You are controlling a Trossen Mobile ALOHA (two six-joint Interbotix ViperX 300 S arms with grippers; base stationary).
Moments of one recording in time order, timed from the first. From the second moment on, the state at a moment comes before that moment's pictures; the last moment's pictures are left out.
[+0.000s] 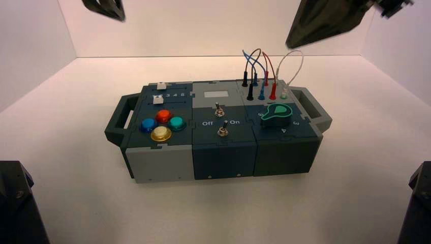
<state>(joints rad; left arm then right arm) -0.23 -0.21 0.75 -0.21 0.38 0.15 0.62 -0.66 1.02 0.40 0.68 0.02</state>
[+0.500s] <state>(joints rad) -0.33 0.11 0.58 -0.24 0.40 0.13 0.66 -0.54 1.11 0.46 0.68 0.02</state>
